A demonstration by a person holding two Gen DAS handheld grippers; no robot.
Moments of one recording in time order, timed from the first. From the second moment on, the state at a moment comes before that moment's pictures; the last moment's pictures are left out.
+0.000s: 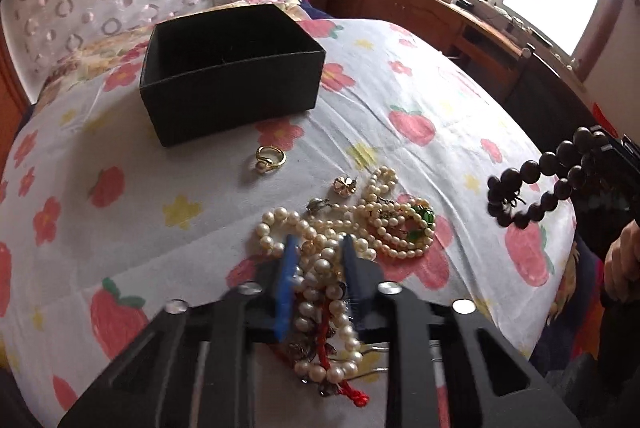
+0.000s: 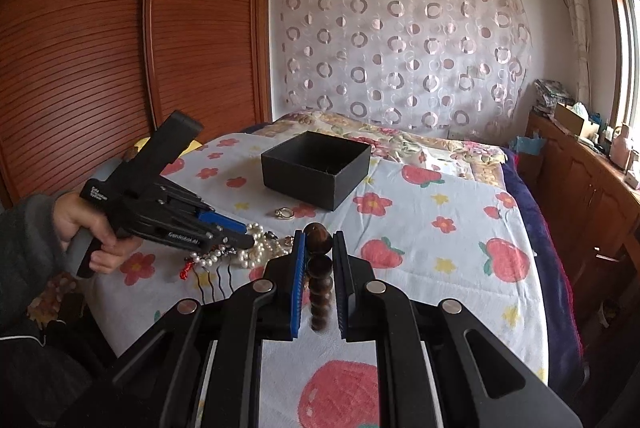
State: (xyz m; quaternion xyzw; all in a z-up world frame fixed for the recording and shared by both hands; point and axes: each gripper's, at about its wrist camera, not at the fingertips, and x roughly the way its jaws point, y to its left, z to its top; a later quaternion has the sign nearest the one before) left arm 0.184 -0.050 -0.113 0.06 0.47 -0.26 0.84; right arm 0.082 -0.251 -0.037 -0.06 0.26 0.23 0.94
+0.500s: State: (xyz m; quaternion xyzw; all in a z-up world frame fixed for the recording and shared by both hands) left arm 0.154 -0.033 -0.041 0.04 0.38 -0.26 0.89; right arm 0.086 -0.251 -0.044 -0.06 0.27 0.23 0.94
